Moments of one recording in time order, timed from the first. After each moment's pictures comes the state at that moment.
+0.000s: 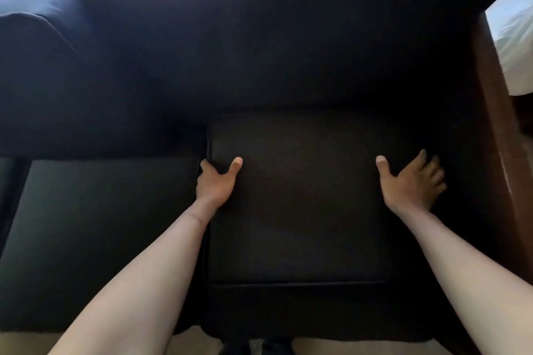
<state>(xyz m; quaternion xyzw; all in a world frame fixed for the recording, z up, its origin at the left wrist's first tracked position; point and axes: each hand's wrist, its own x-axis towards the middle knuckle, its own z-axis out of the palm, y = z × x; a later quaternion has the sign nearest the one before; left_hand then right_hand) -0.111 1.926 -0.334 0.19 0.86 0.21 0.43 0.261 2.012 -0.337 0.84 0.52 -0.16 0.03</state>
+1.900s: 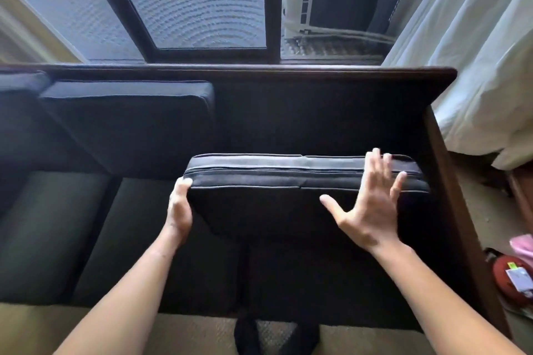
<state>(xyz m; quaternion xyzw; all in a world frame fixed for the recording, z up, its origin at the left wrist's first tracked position) -0.231 1.786 -0.111 0.19 0.70 0.56 0.41 0.123 1.880 -0.082 0.59 0.77 -0.13 -0.22</state>
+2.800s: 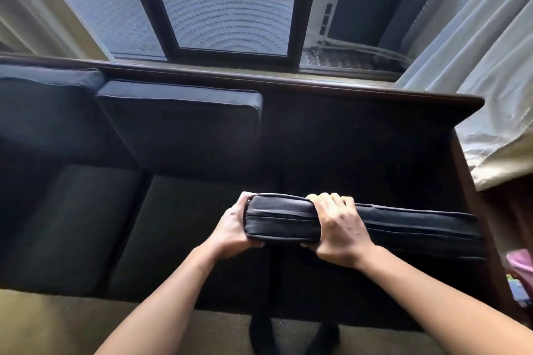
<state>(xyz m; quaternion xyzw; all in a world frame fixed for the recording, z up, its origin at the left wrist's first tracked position) -0.278 1.738 -0.085 0.51 0.68 0.28 0.45 -0.016 1.826 -0.047 0.39 0.92 -0.08 -0.02</state>
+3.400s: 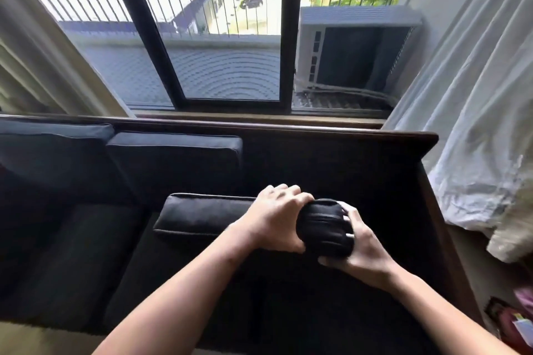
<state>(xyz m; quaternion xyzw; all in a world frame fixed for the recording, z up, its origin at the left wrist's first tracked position) -0.135 1.827 0.098 0.78 0.60 0.07 0.13 0.100 1.853 0.043 0.43 0.75 -0.46 -0.20</state>
